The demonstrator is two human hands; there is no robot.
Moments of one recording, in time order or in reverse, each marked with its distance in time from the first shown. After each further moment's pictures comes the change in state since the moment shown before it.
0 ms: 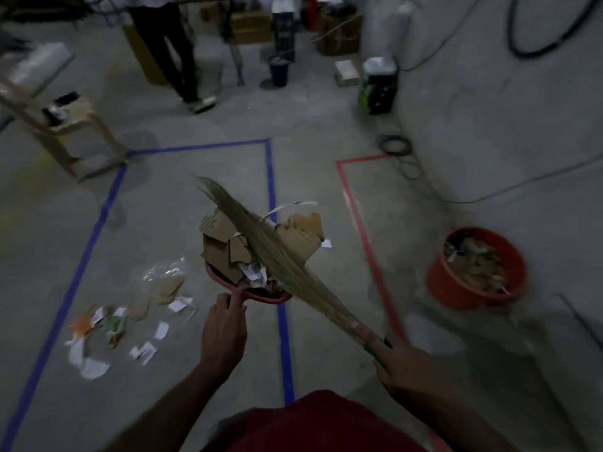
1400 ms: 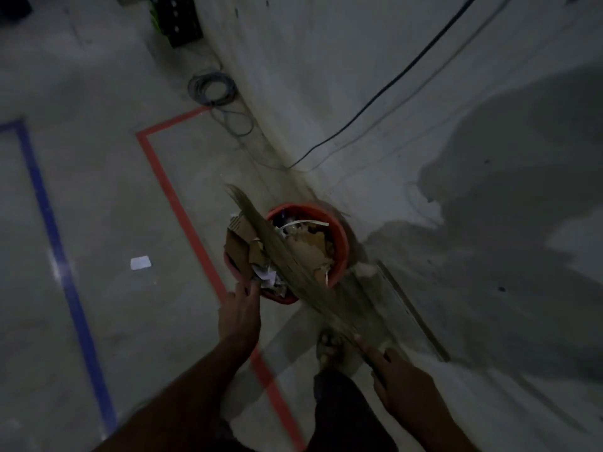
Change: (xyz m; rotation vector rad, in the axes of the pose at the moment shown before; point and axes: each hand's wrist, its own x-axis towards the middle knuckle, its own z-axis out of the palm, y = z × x) left_hand 0.163 0.646 0.390 0.288 -0.521 0.350; right_hand -0.054 0.625 -0.069 0.076 -0.170 0.593
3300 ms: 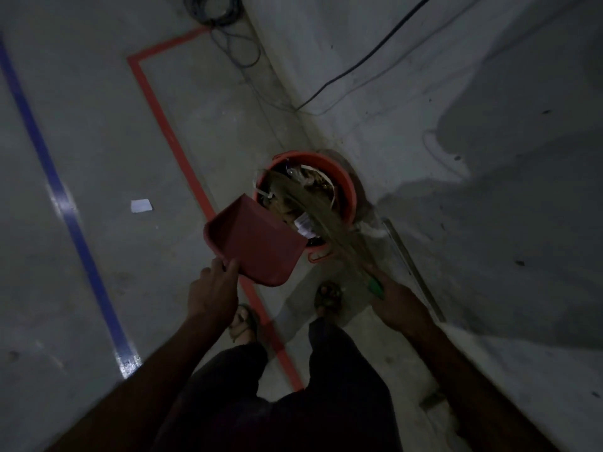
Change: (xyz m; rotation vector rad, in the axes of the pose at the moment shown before) left_hand -0.023 -0.028 0.003 0.121 -0.140 -0.031; right_hand 0.089 0.025 -0.019 0.602 -0.100 0.074
